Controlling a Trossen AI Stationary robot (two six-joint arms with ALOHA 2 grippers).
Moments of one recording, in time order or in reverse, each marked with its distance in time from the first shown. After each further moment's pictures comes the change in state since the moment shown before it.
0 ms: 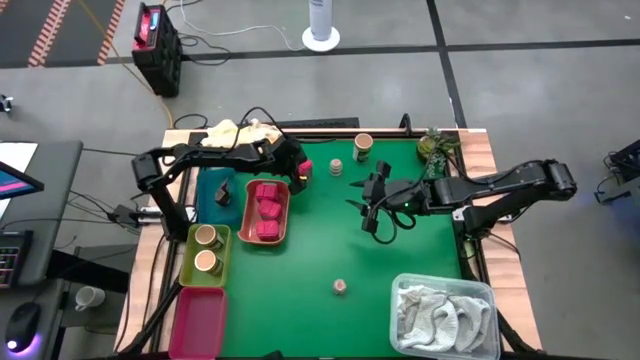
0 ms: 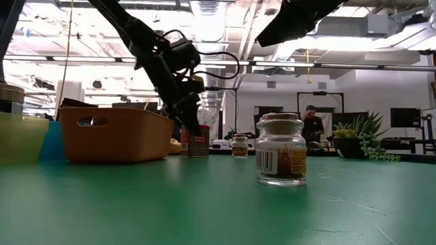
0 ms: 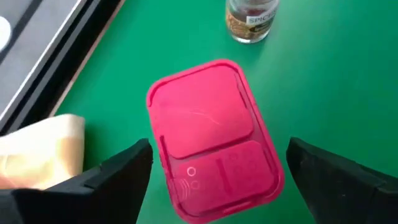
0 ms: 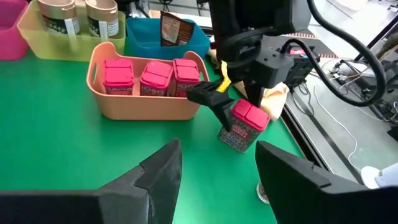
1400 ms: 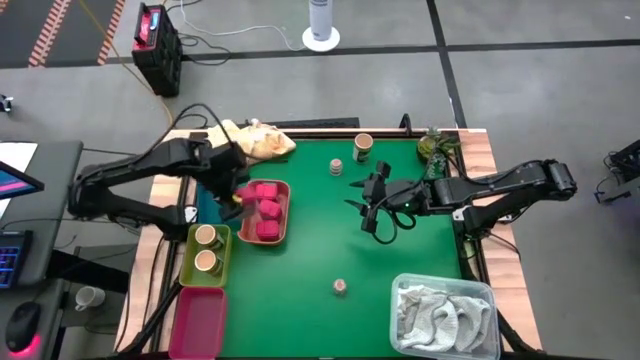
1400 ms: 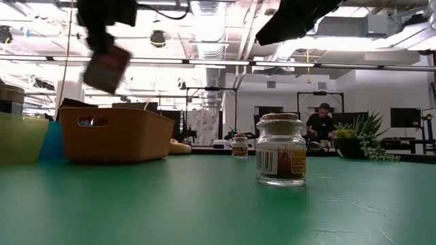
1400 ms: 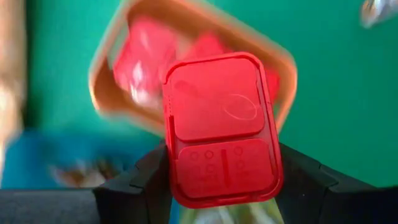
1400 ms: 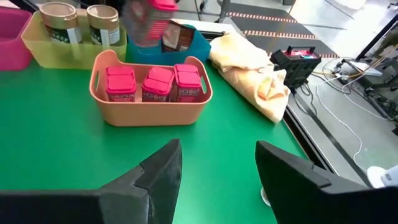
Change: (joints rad) left arm -0.178 -0.585 0.145 -1.041 0.193 -0.224; right arm 0.005 0.001 0.000 0.018 -0.001 0.023
